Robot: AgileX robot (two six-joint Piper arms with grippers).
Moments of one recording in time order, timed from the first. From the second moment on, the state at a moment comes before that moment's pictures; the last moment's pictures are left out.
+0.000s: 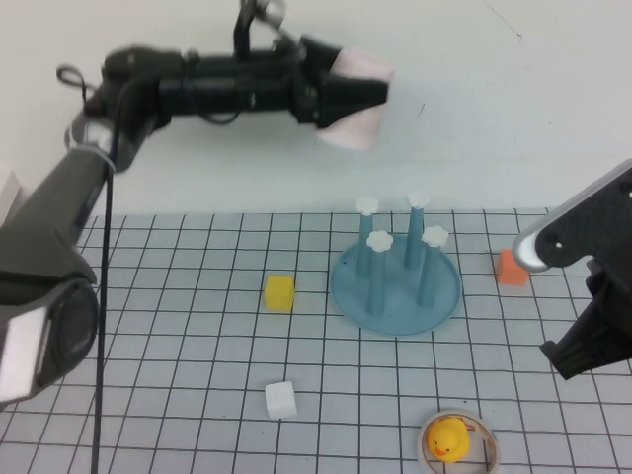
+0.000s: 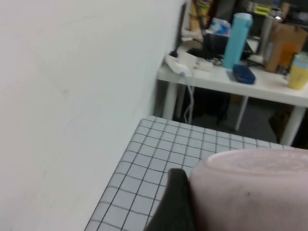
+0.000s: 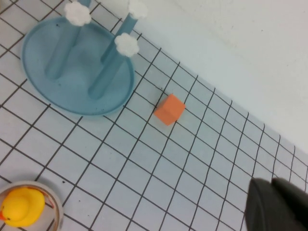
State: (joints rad) right arm 0.90 1.21 -0.83 -1.03 0.87 0.85; left arm -0.18 2.56 -2.55 -1.53 1.24 1.34
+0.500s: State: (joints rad) right arm 0.90 1.21 -0.83 -1.06 0.84 0.85; left arm -0.13 2.16 -2.55 -1.00 1.24 0.99
